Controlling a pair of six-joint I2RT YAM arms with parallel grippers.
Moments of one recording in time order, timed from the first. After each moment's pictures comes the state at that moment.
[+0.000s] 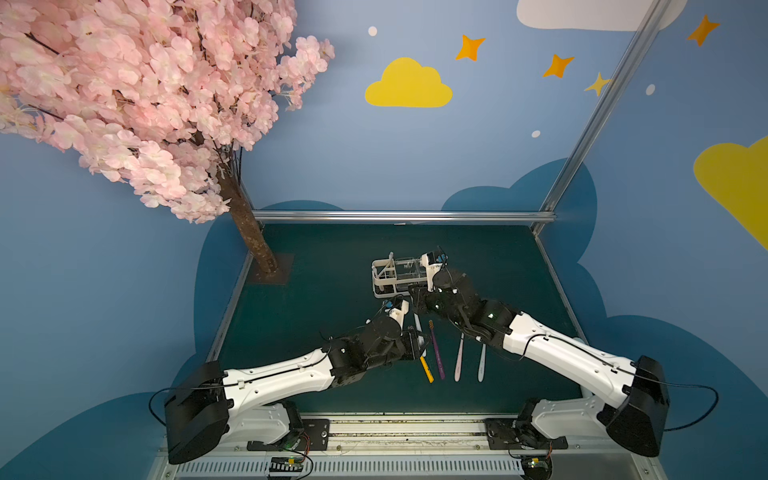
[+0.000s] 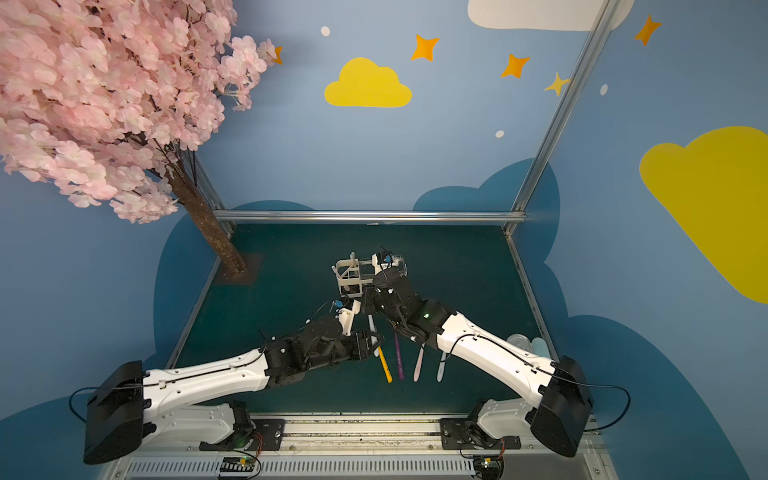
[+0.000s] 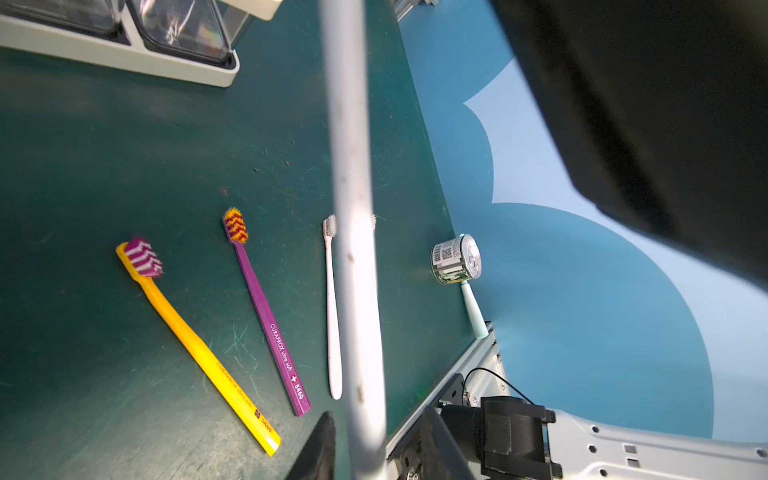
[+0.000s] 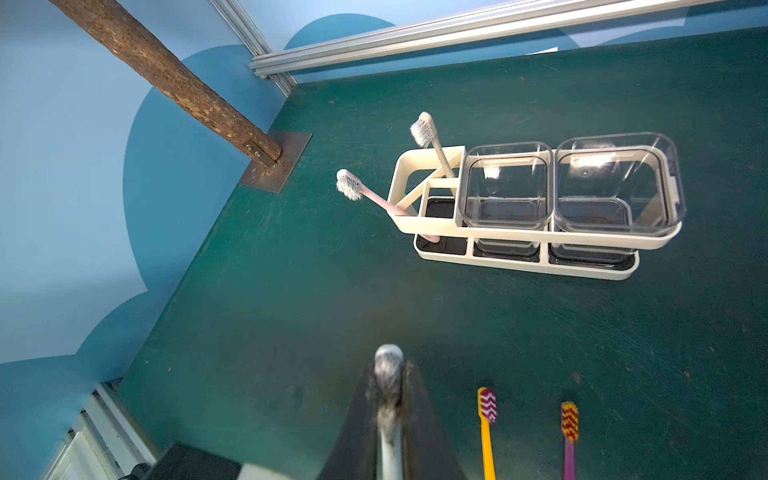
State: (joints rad) left arm -1.06 1.24 0.71 0.05 0.00 -1.01; right arm 0.94 1.31 1.09 -0.31 0.20 0.57
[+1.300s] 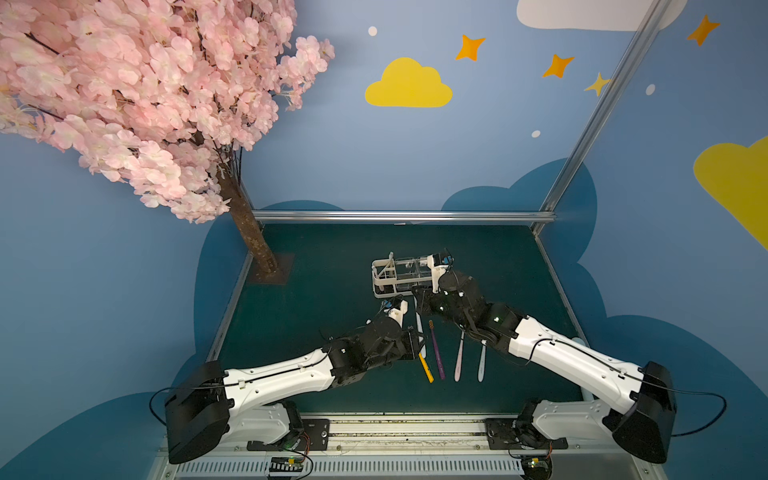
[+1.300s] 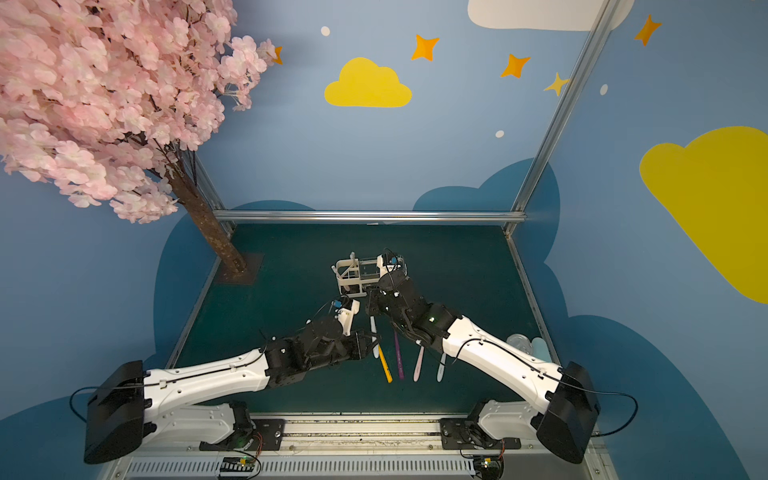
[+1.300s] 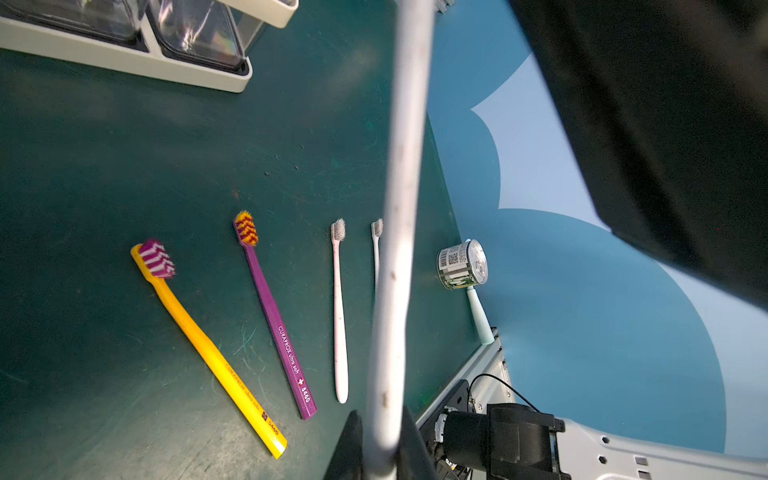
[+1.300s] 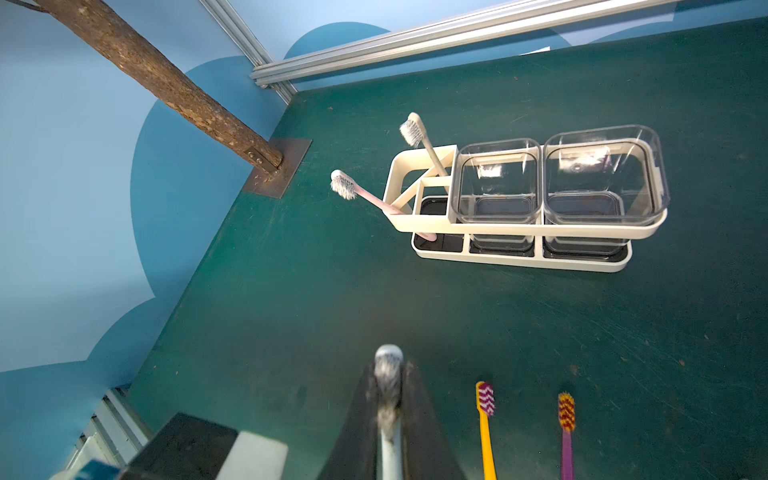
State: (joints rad) left arm -1.06 1.24 0.71 0.04 -0.02 -1.02; right arm 0.92 1.27 1.05 -0.29 0.20 0.59
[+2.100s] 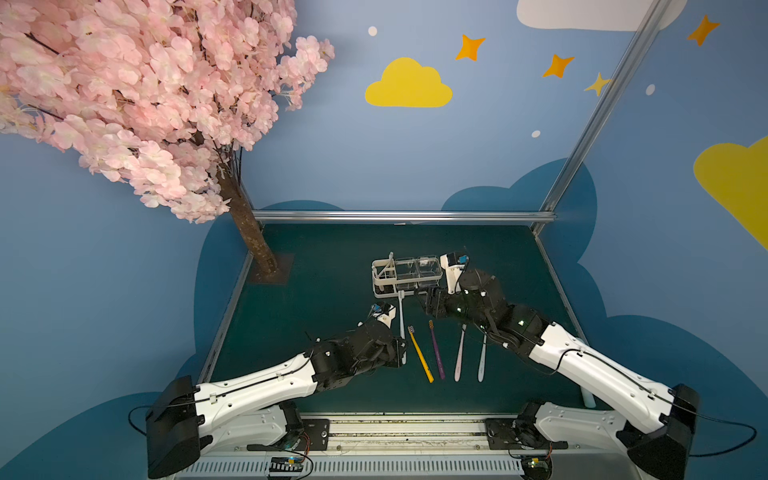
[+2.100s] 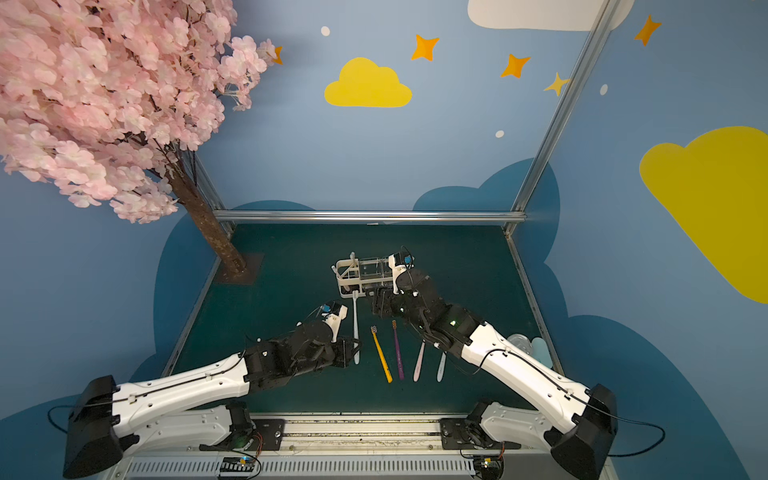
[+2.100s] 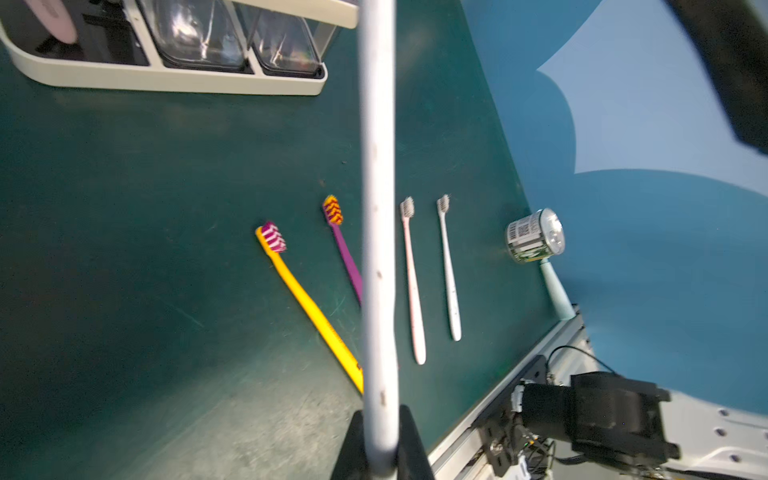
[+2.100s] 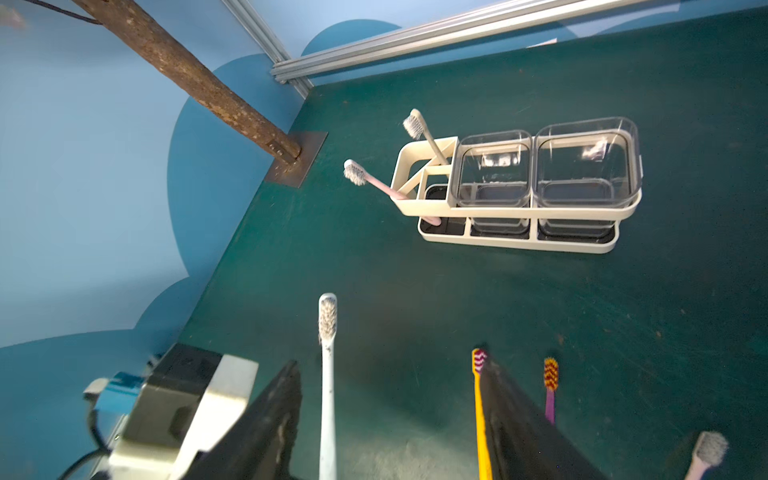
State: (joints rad) left arm -1.06 1.08 0.71 -0.30 -0.10 -0.85; right arm 0.85 1.14 1.07 -0.44 0.05 0.58
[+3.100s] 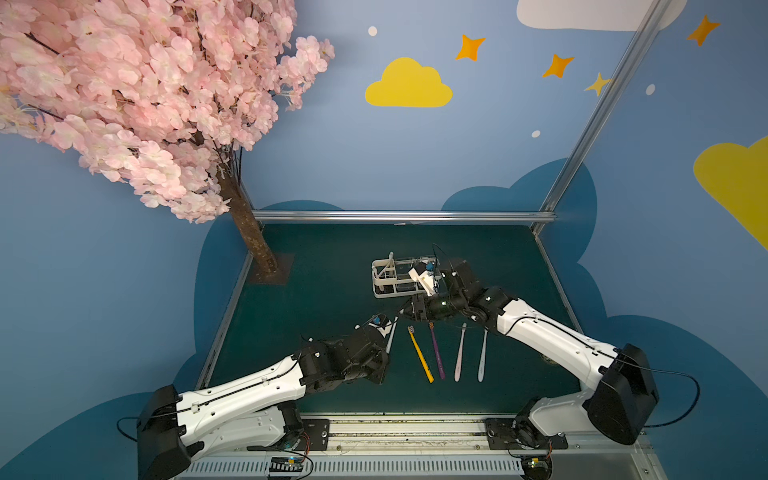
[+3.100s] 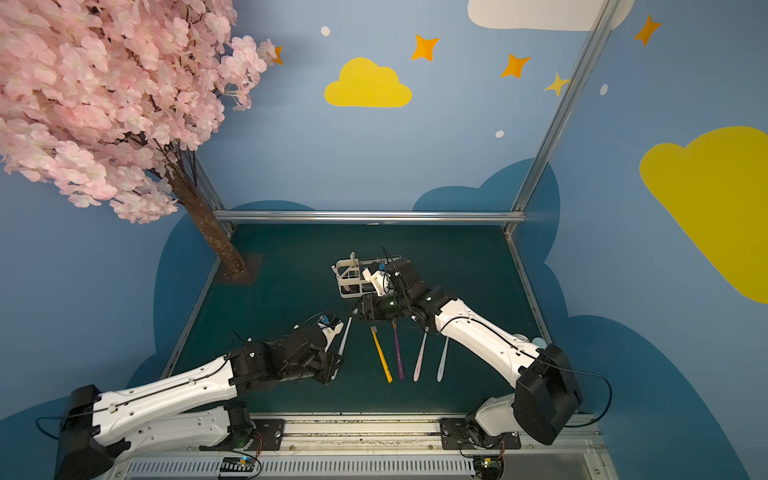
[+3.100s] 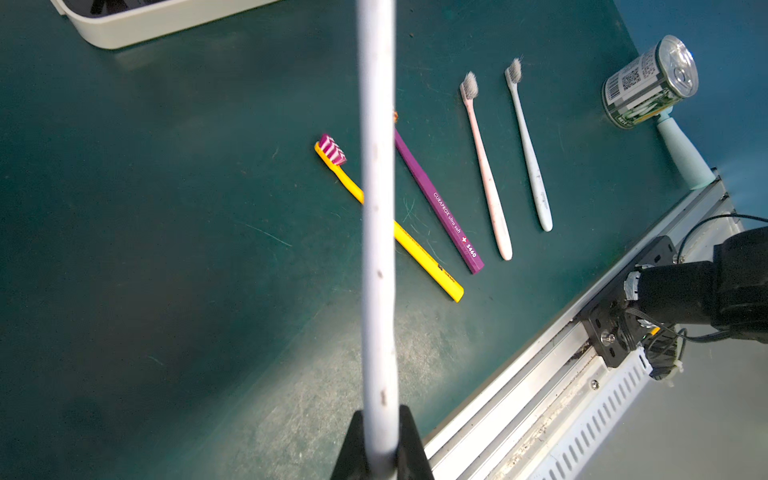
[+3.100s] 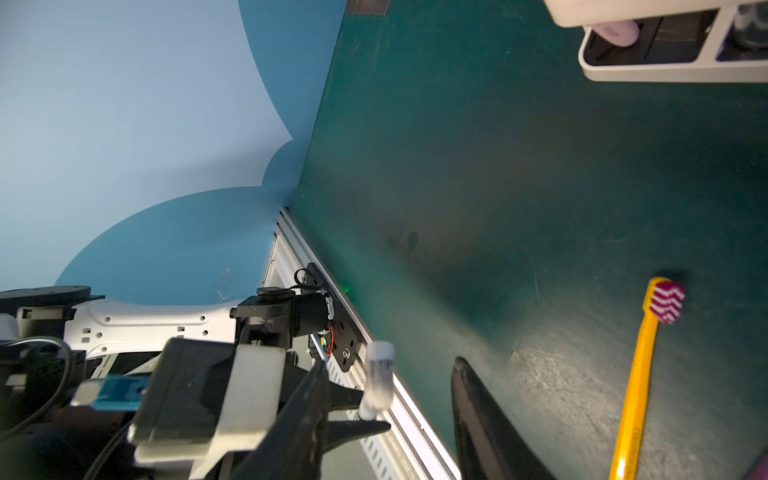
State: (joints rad) left arm -1.06 1.02 0.74 -0.60 -0.06 -0.62; right arm 0.76 1.42 1.09 -0.39 -0.59 0.63
